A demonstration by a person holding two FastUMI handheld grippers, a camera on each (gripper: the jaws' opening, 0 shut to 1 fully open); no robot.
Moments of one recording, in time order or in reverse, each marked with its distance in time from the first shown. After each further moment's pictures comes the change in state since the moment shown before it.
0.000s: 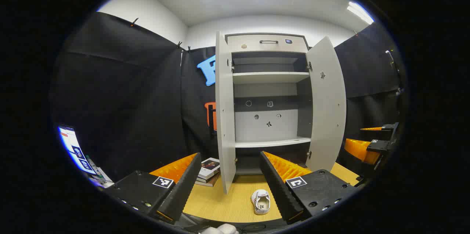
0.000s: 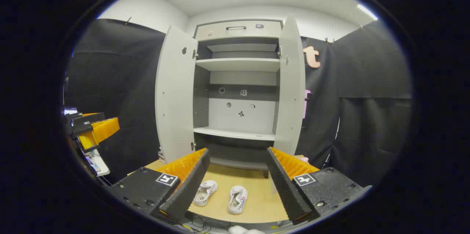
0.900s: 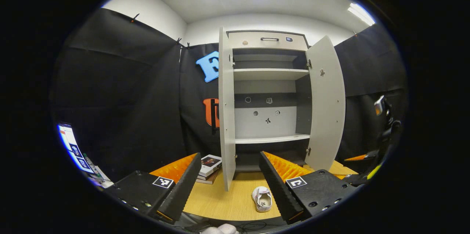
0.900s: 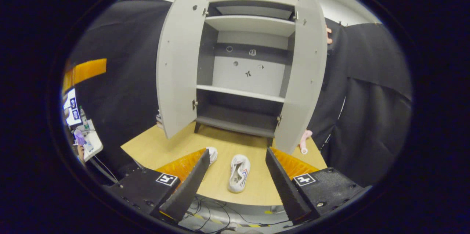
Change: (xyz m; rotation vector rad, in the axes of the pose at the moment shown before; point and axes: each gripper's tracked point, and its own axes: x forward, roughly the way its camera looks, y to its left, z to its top) left arm -0.001 0.017 -0.019 -0.011 0.029 -0.031; right arm 0.024 0.024 -0.151 -0.077 0.342 0.010
